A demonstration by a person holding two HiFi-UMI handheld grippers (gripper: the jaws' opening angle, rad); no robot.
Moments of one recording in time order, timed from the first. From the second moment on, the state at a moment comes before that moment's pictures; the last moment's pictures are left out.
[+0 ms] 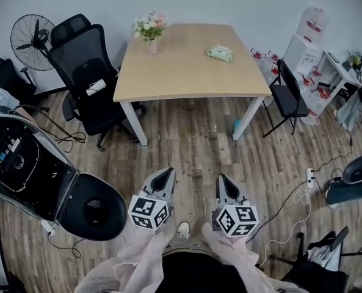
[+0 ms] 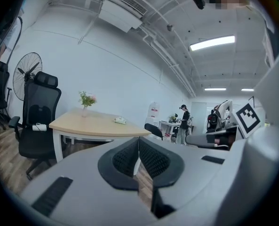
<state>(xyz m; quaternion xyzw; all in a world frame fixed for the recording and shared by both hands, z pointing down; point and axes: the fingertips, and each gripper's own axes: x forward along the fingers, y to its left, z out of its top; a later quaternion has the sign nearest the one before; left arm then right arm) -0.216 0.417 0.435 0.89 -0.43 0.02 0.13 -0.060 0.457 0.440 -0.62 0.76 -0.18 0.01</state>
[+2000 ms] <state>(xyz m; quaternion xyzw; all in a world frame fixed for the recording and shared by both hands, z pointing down) -0.087 0.152 0.441 0.88 -0.44 0.02 0.14 0.075 0.190 0.450 -0.61 0.77 -0.20 -0.01</state>
